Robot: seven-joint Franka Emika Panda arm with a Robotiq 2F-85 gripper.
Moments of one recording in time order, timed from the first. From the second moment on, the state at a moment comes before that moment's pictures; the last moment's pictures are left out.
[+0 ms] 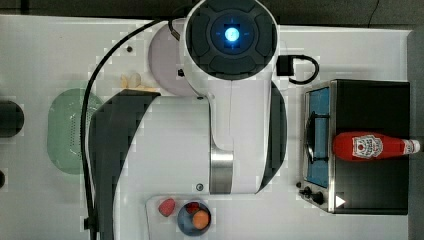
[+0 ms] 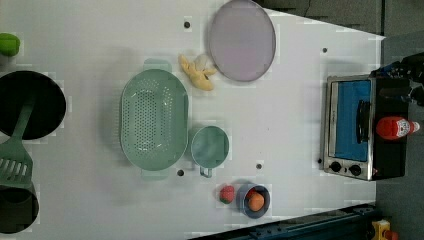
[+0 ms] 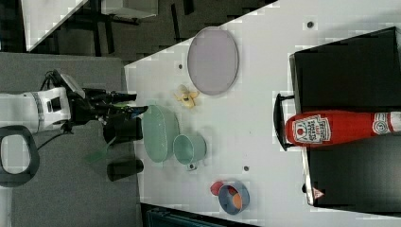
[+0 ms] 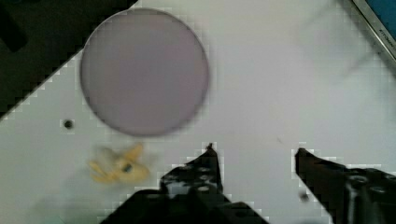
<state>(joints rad) 0.02 0.01 0.00 -1.76 0.02 0.22 -0.06</state>
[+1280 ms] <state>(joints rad) -0.07 -0.08 -0.44 -1.84 -0.05 0.25 0.01</state>
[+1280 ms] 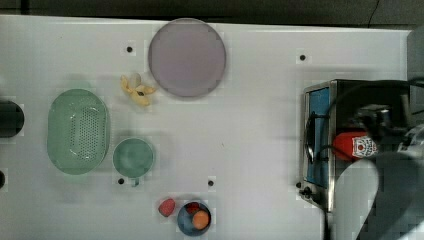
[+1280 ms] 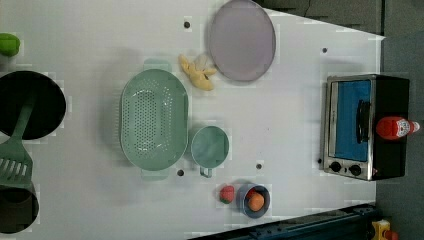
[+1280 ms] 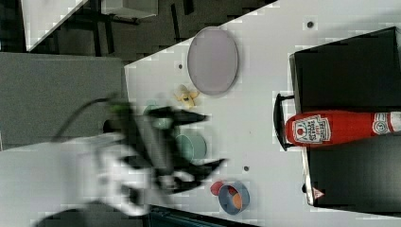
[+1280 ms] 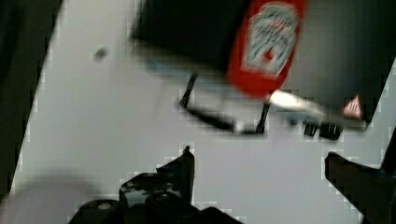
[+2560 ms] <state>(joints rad) -0.12 0.29 -0.56 -1.97 0.15 0.63 0.01</state>
